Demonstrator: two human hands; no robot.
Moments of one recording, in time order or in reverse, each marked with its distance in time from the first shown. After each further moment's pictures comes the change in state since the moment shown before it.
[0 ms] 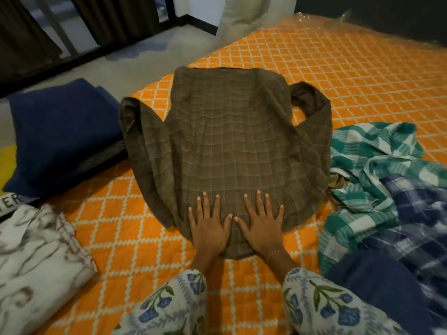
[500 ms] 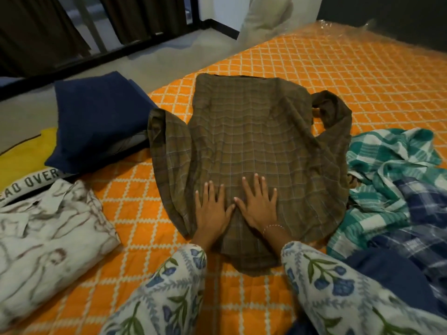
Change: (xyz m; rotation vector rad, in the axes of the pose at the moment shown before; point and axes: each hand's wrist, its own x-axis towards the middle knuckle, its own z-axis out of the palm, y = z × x) left_hand -0.001 -0.021 -0.030 0.151 -0.052 0.065; right_hand 0.013 -0.041 -0.022 0.032 -0.062 -0.094
